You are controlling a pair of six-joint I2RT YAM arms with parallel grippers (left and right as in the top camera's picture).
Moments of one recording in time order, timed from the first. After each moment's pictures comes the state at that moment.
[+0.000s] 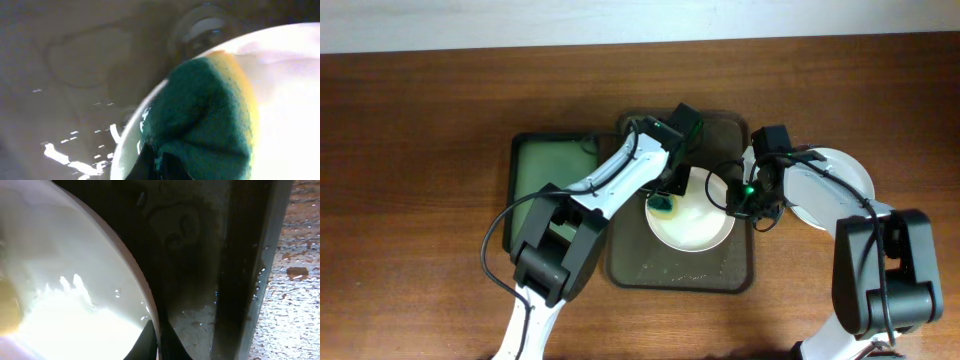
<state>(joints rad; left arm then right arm) -0.65 2.28 1.81 -0.98 0.04 -0.35 0.10 1.82 1.04 -0.68 -0.27 0.25</state>
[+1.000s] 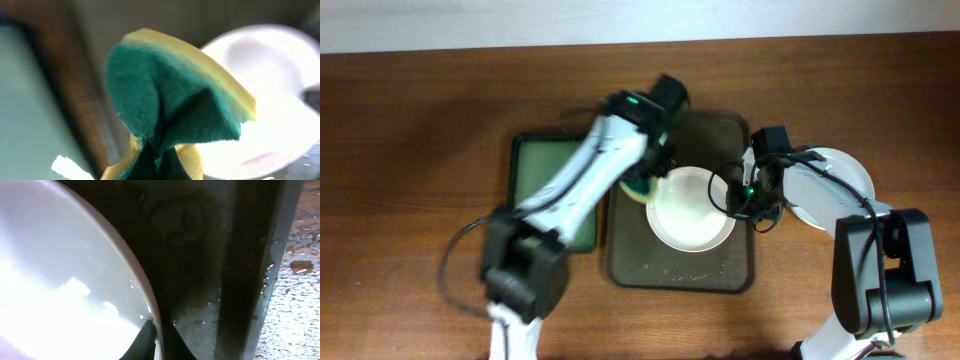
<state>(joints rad) -0.58 2.07 1.92 -1.22 -0.04 -0.29 0.10 1.82 1.04 -0.69 -0.28 0.26</state>
